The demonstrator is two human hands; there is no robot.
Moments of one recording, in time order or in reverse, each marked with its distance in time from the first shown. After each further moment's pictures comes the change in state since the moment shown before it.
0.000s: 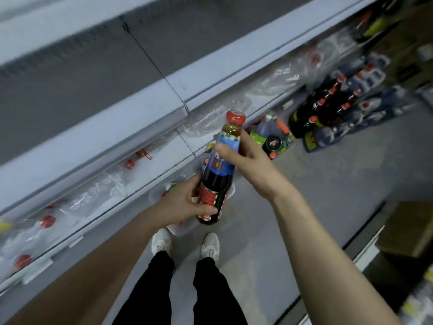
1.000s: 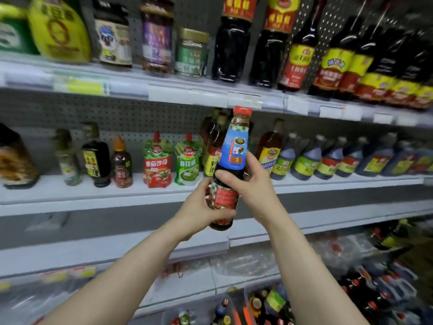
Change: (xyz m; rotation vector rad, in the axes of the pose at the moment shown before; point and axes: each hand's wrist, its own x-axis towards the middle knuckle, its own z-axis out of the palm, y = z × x) left_hand -0.230 0.251 -0.039 -0.144 0.675 0.568; right_hand -0.122 -0.316 0.133 -0.177 -0.228 -0.671
